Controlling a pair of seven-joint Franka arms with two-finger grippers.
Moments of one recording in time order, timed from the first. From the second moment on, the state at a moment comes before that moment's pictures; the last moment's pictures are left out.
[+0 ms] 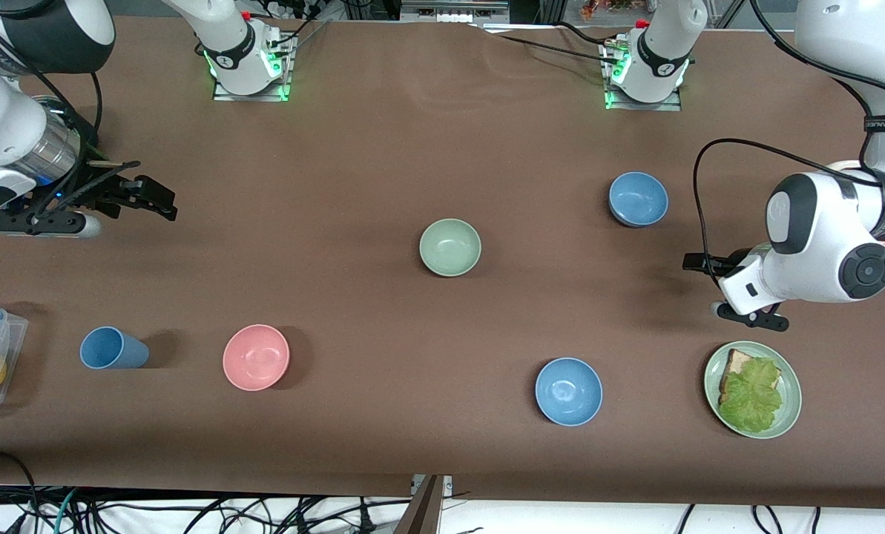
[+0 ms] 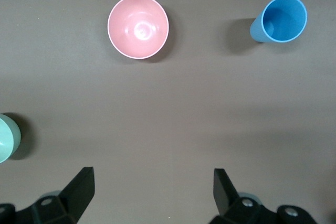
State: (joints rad) left arm -0.10 0.45 0.14 -1.73 -0.10 1.84 0.29; right arm 0.16 0.05 -0.05 -1.71 0.04 1.77 0.15
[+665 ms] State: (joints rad) left arm -0.10 0.43 0.13 -1.80 -0.12 1.84 0.30; right arm 0.08 0.02 0.00 -1.65 0.04 1.68 0.13
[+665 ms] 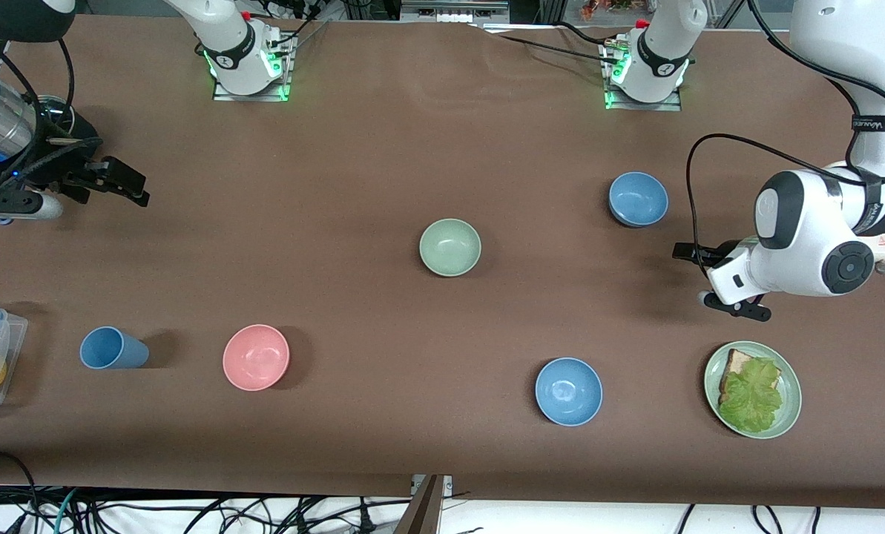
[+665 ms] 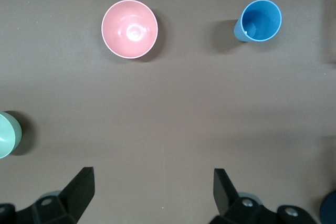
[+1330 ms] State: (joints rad) left arm -0.09 0.20 0.13 -2.31 -0.14 2.25 0.36; right arm 0.08 0.02 0.00 -1.60 0.03 1.65 0.13
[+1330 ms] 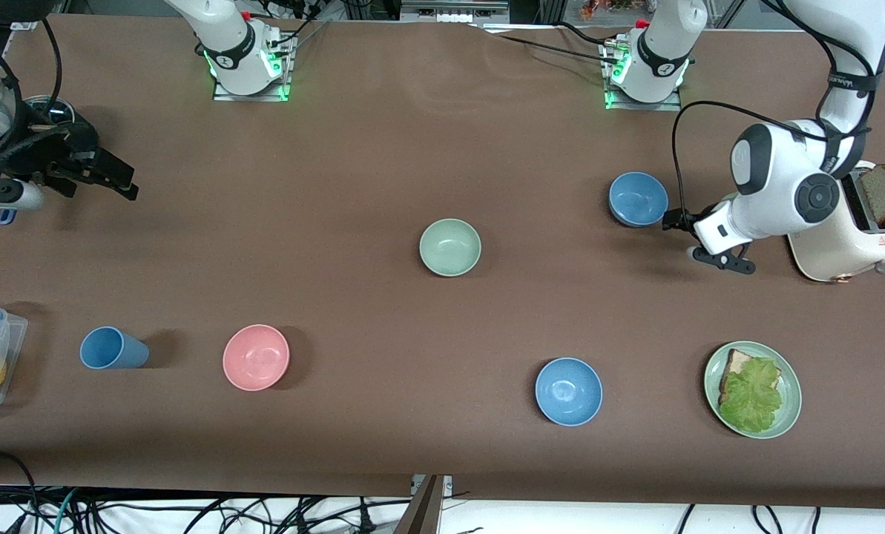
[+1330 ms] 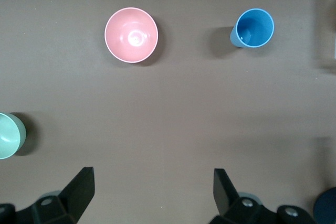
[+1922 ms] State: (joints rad) left arm -0.07 0.15 0.13 -2.52 -0.30 2.40 0.42; right arm 0.08 0.05 0.00 -1.59 0.00 1.65 0.13
